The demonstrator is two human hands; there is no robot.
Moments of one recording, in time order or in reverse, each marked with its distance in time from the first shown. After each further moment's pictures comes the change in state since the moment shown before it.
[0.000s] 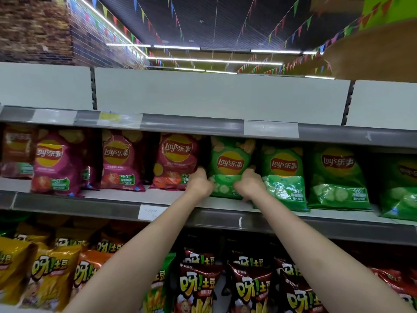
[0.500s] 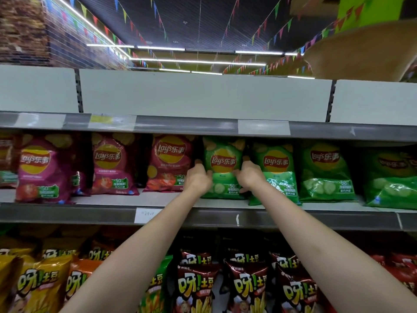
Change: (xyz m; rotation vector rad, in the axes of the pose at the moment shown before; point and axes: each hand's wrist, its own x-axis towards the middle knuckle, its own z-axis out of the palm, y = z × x) left_hand -0.001 0.012 -0.005 0.060 0.018 0.082; right_hand -0.006 -0.005 -0.017 0.063 0.057 -0.022
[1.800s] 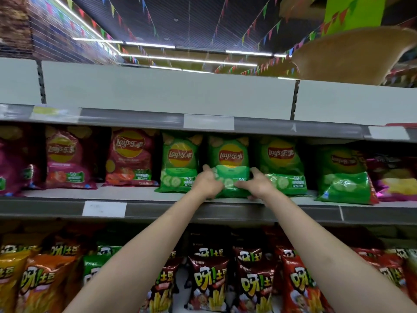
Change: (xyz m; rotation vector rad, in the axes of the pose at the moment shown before) left_hand -0.034 0.090 0.086 -0.101 -0.218 0.000; right_hand -0.003 0.125 -0.074 0.259 0.002 0.004
